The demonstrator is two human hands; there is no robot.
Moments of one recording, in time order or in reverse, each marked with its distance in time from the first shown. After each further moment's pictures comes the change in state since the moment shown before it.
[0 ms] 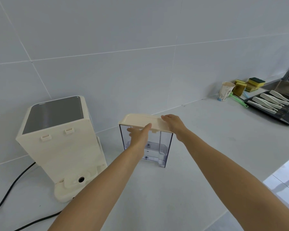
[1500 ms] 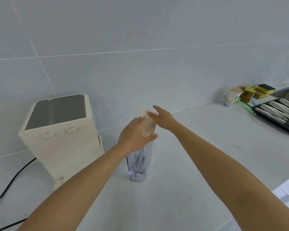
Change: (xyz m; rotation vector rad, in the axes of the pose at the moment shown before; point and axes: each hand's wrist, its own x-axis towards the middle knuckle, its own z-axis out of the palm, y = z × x) left_hand -0.010 0.019 -0.035 1.012 -0.008 0.705; right_hand 0.013 -0.036 0.022 -0.494 -0.220 -0.238
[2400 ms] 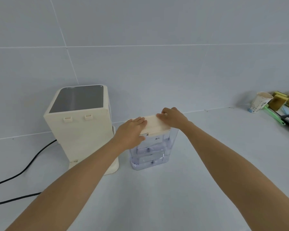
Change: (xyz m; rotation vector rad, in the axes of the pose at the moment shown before) left_hand -0.016 -0.040 -0.013 0.361 -0.099 0.082; right_hand 0.022 -0.001 0.014 -0.296 -0.055 0.062
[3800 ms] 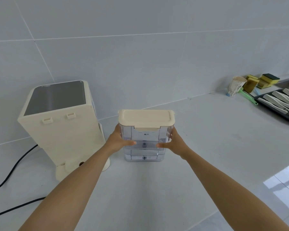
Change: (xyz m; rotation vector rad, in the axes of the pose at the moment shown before) left_hand 0.010 -0.037 0.085 -1.033 -0.064 -0.353; right_hand -0.057 0.096 0.079 0.737 0.003 -0.070
